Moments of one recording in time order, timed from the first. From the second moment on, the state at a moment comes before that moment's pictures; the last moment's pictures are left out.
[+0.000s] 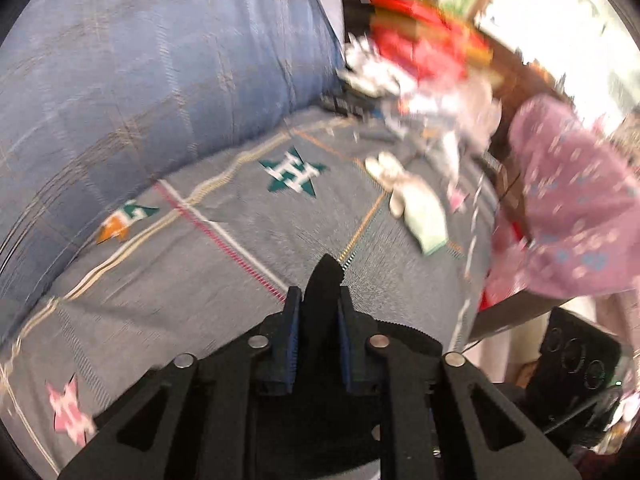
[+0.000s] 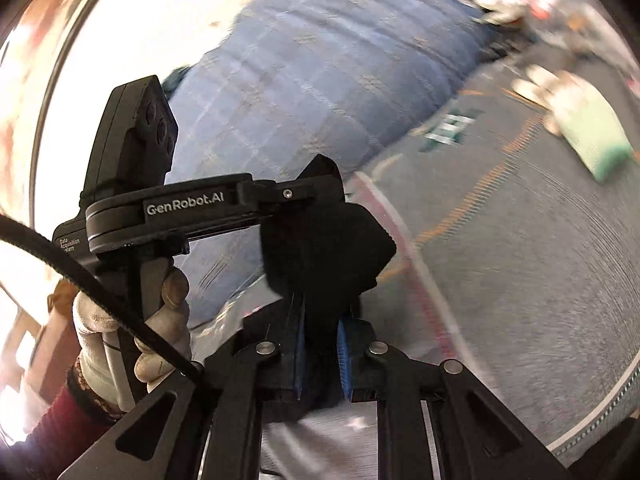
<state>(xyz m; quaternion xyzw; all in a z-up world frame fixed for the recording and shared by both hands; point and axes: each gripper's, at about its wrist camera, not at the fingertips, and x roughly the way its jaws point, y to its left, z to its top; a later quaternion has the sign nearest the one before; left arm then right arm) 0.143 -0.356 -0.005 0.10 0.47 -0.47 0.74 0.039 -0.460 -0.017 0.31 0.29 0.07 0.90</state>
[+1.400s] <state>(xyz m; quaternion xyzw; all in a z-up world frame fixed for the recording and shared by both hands) 0.162 0.064 -0.147 -0.39 0.46 -0.27 0.75 0.122 -0.138 -0.097 -0.01 0.47 0.23 0.85</state>
